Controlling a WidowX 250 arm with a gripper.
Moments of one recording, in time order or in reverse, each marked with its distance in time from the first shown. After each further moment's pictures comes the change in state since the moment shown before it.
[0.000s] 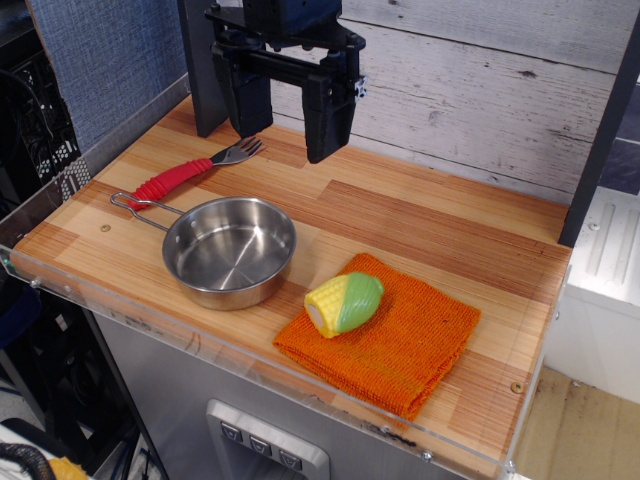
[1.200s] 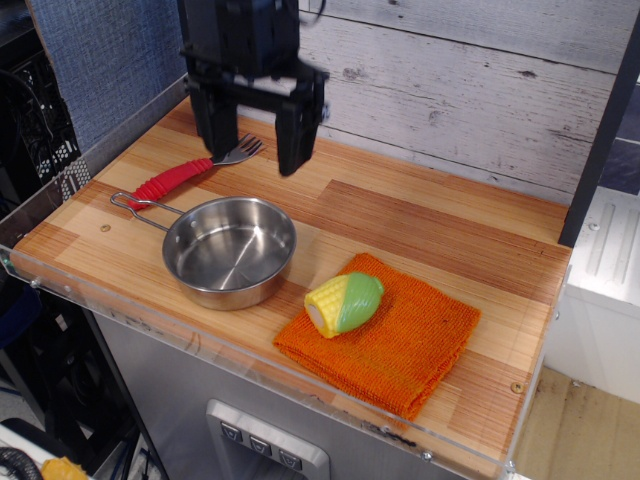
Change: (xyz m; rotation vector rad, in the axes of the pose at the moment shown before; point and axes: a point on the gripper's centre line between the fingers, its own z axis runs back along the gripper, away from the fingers) arm 0.015 0.044 -0.044 0.061 0.038 0.186
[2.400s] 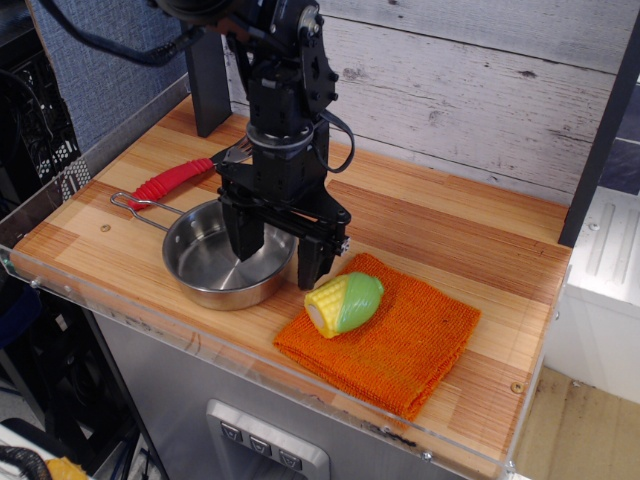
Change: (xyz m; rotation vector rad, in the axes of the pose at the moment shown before) arm -0.019 -0.019 -0.065 0.058 -0.032 -0.094
